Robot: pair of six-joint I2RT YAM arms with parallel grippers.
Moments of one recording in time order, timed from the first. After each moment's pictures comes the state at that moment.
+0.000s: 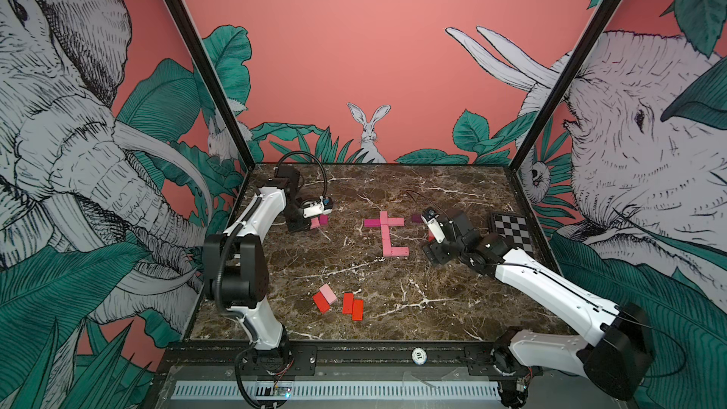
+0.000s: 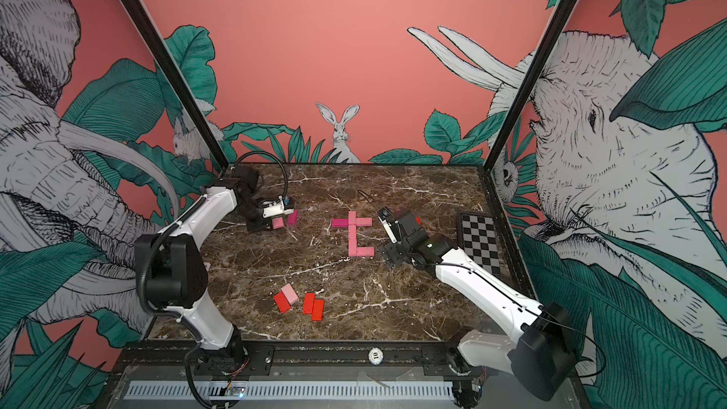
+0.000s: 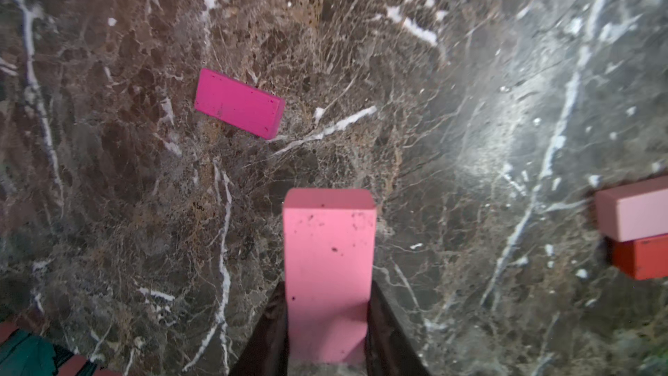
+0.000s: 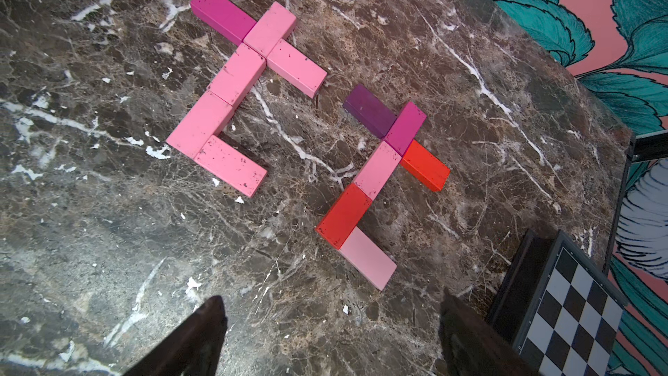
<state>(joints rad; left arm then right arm) -0.08 1.80 1.46 -1.03 0.15 1.23 0.66 1.22 0.95 -0.63 0.25 -0.08</state>
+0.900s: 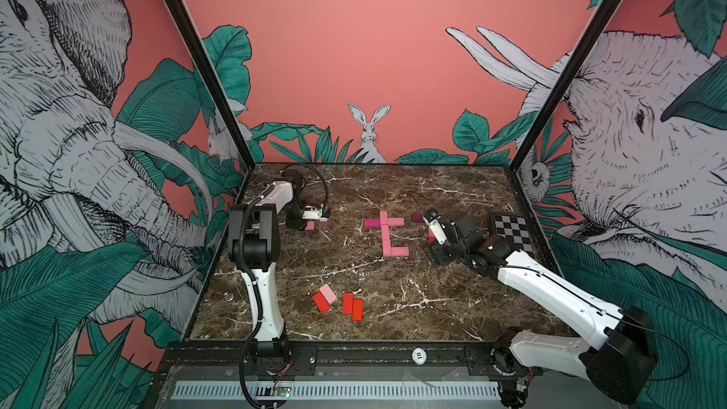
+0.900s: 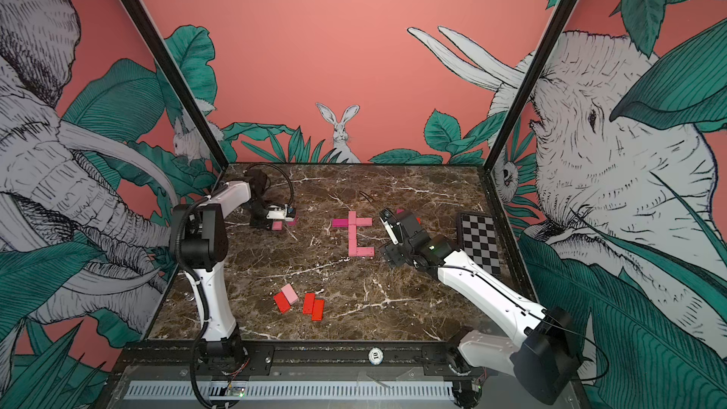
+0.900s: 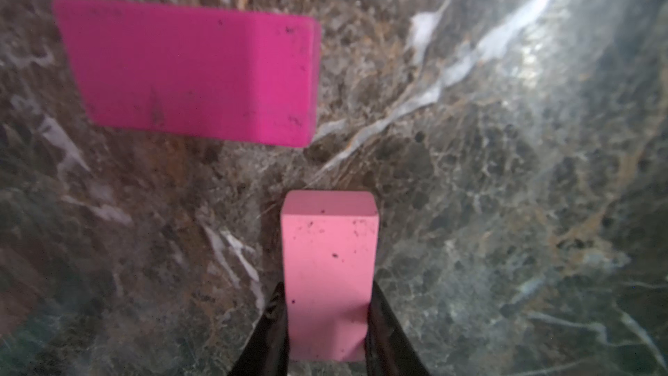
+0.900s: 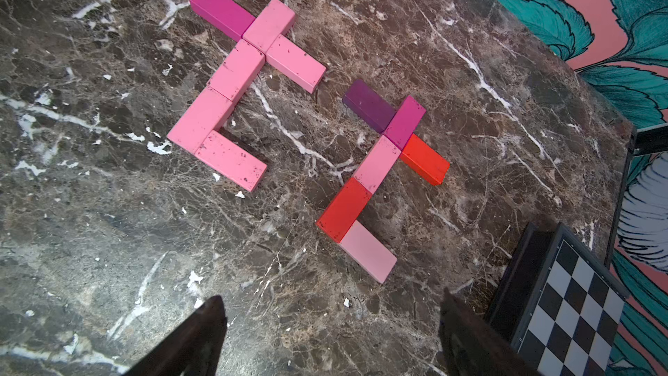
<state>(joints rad) -0.04 2.12 1.61 -0.92 0.03 1.52 0.66 1.20 0.94 -0.64 0.25 -0.07</state>
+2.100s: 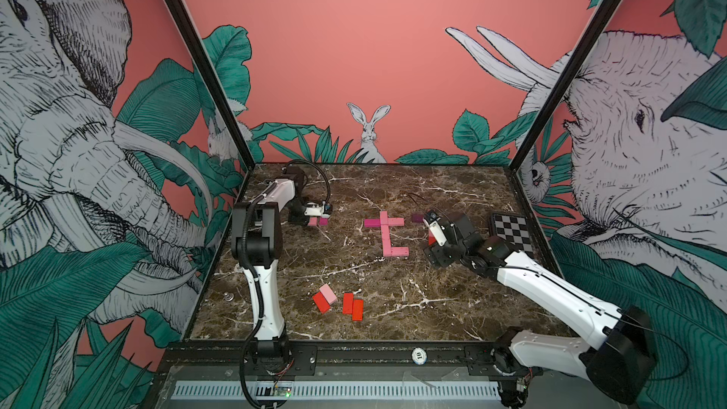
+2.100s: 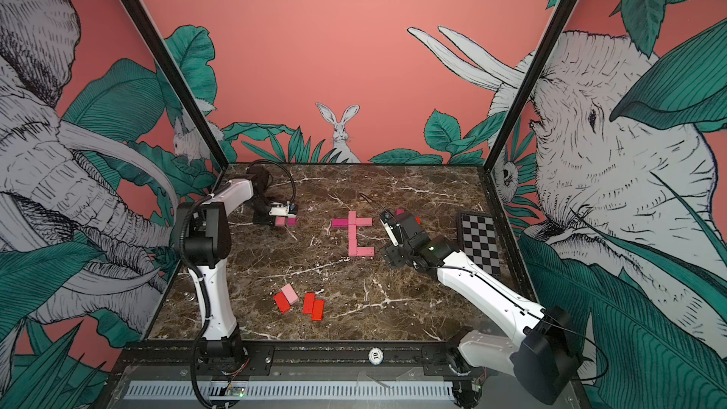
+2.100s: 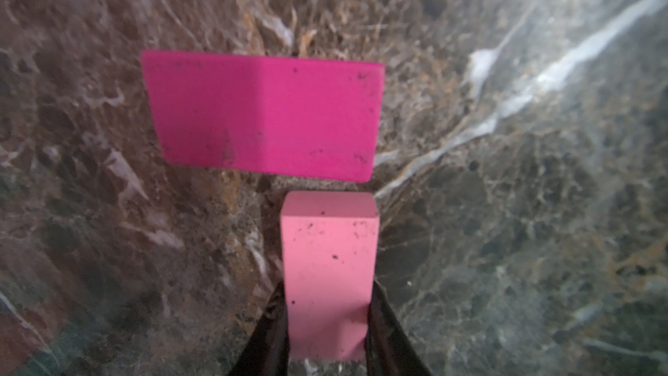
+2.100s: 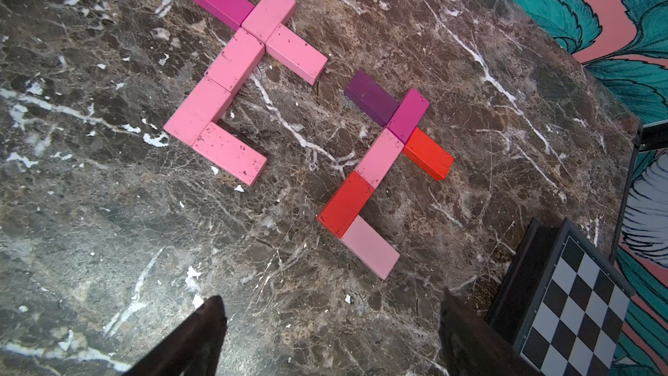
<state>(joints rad) -0.05 2.17 1.67 -0.92 0.06 1.54 0.66 1.20 0.92 -0.63 0.25 -0.07</state>
